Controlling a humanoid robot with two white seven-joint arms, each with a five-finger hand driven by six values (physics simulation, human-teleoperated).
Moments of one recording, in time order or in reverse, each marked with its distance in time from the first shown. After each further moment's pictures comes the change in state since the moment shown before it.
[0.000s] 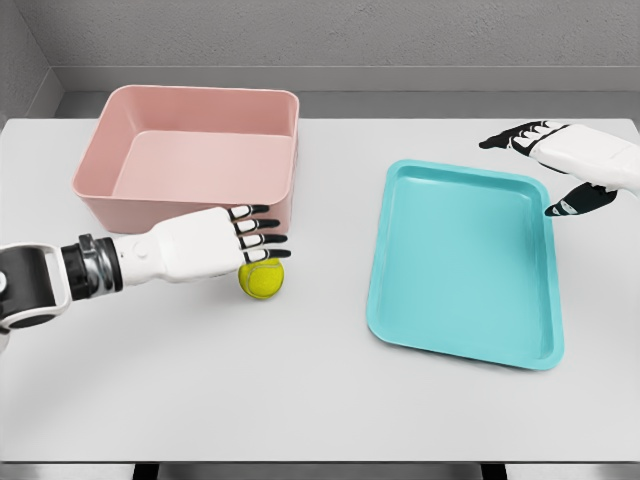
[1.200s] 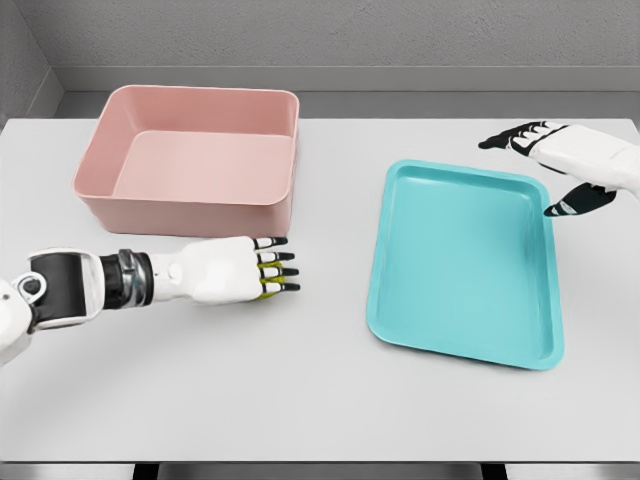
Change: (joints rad) left arm -0.109 0.000 -0.201 0.001 -0.119 0.000 -0.033; right arm 0.002 0.001 0.001 0.000 -0.001 0.000 0.000
